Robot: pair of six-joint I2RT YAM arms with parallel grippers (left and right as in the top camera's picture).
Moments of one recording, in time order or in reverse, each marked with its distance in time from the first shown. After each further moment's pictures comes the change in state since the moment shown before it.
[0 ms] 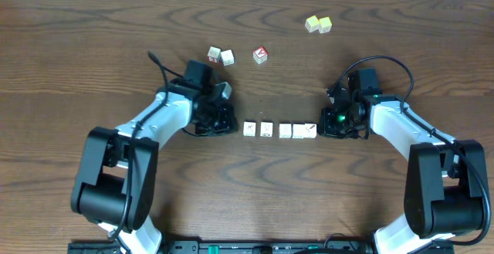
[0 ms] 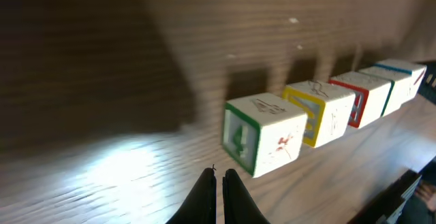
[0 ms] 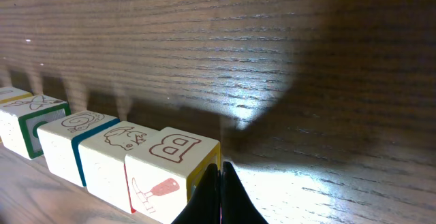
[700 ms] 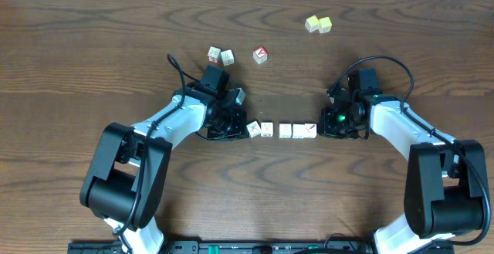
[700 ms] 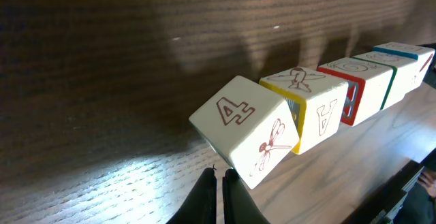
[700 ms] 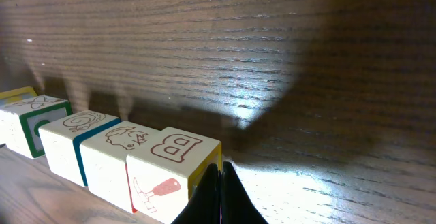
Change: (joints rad) left arm -0.085 0.030 0.000 0.040 0.004 -0.055; right arm 0.000 0.000 0.000 0.000 -0.003 0.000
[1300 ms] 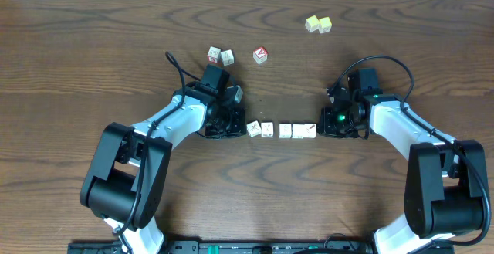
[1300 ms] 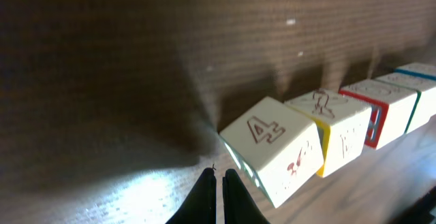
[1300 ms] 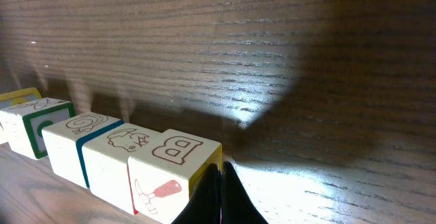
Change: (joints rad) left arm 0.000 0.000 0.000 0.025 -0.080 -0.001; right arm 0.000 0.000 0.000 0.008 -0.004 0.000
